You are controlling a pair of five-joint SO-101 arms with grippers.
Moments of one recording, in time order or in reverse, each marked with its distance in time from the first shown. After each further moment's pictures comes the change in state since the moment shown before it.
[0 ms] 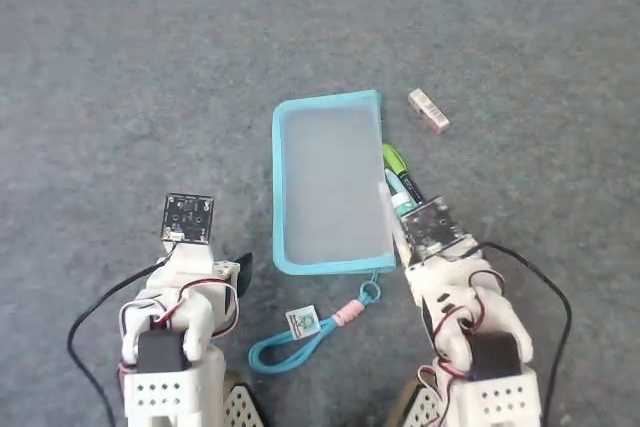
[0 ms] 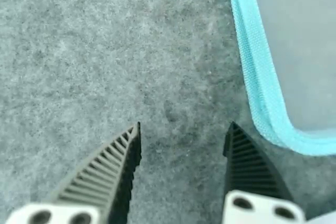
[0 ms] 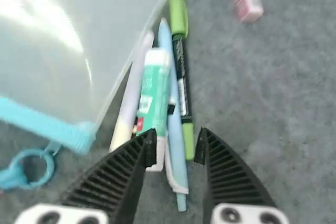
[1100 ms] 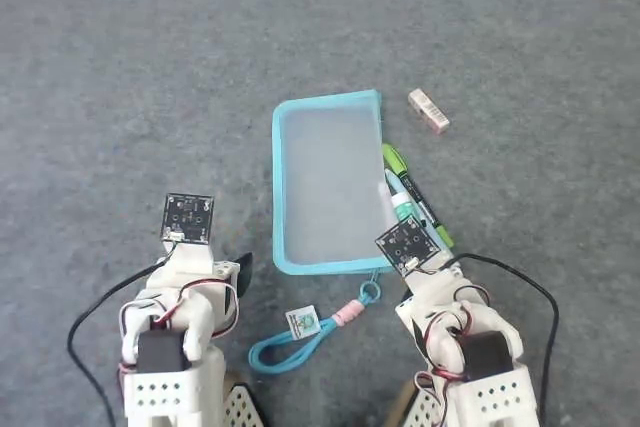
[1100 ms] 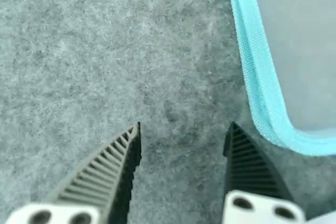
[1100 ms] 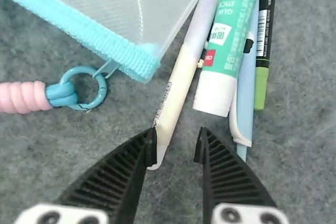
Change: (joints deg) left arm 0.0 0.0 0.0 0.0 0.0; right arm -5.7 0.0 4.8 14.2 2.8
